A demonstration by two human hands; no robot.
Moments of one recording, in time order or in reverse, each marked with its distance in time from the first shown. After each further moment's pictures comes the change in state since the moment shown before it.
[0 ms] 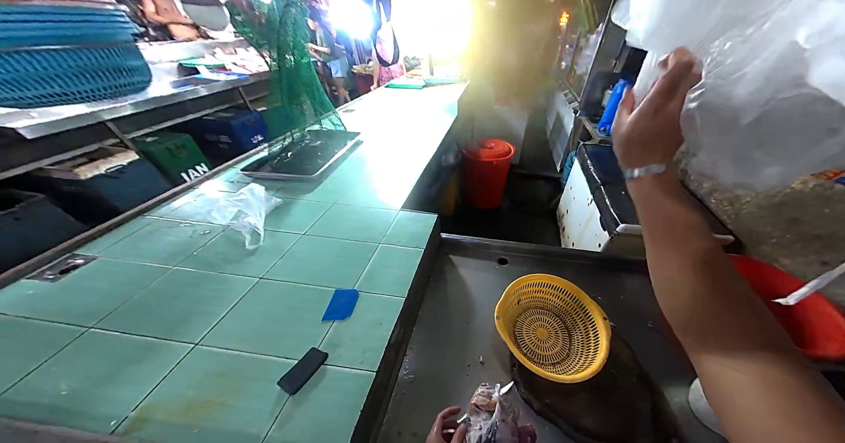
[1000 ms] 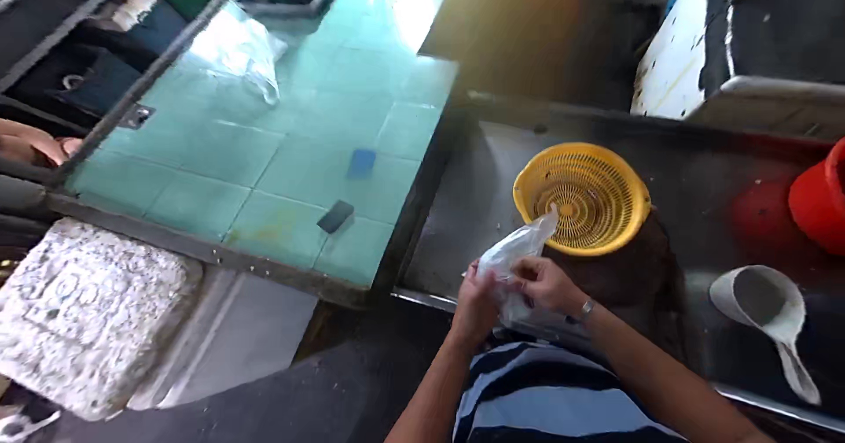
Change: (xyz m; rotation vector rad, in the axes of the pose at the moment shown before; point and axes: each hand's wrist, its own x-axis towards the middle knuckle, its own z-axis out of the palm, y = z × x) left_hand -0.063 0.141 0.056 -0.914 0.005 -0.086; right_hand -0.418 -0.006 -0.094 1.233 -1.529 0.567
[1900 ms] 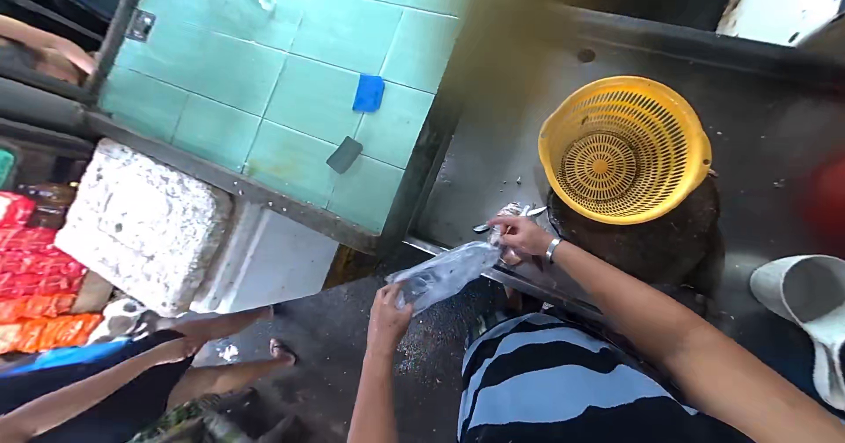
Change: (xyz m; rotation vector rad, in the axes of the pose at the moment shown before) left_hand -0.102 0.040 -0.197 1.678 0.429 -0.247; right_hand 0.084 0.124 0.031 -0.292 -0.339 0.166
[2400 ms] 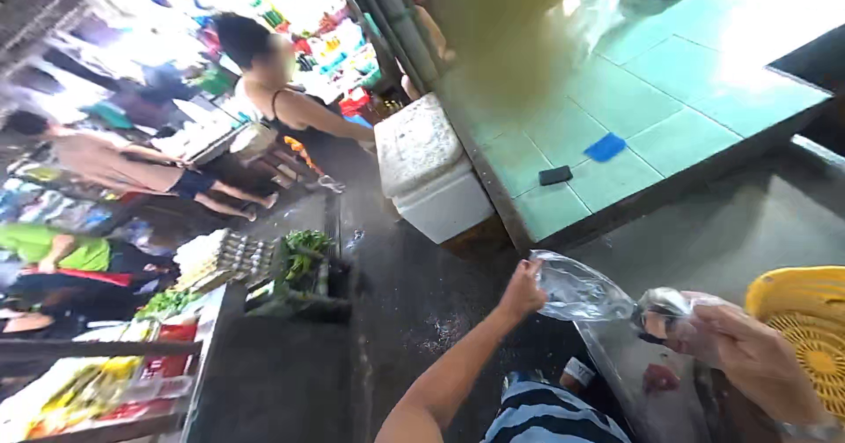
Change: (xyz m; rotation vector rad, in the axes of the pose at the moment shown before) left_hand 0.013 0.070 -0.023 -0.370 0.336 0.025; right_hand -0.063 -0.116 -0.079 -0.350 0.240 -0.693
